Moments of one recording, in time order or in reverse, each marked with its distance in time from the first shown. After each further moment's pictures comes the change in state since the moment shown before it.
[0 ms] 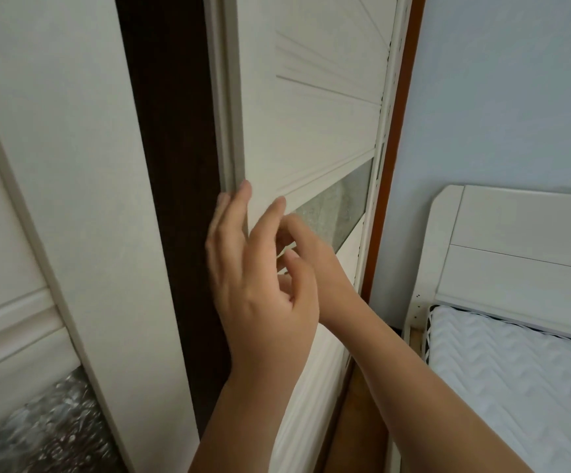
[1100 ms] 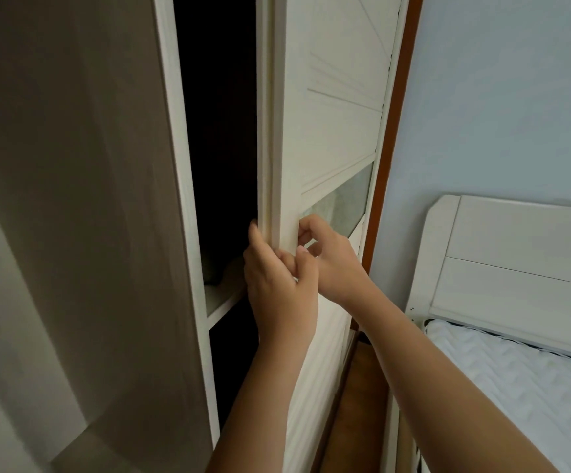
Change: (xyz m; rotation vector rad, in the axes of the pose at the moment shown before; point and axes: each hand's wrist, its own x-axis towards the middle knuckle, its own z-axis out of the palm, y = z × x) left_hand 0.004 -0.041 0.122 -0.157 -0.256 -0.544; right_hand 0.063 0.089 -0.049 -0.025 0.037 0.083
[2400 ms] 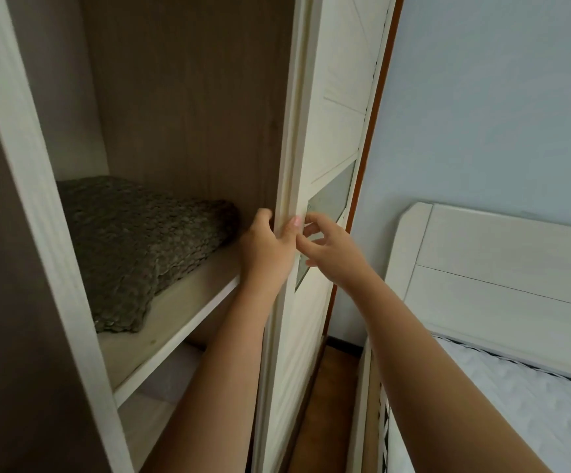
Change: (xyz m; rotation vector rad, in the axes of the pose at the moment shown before) left_hand 0.109 -0.028 0.104 -0.024 -0.270 -0.152; right_hand 0.089 0.099 -0.049 -0.109 0.055 0.186
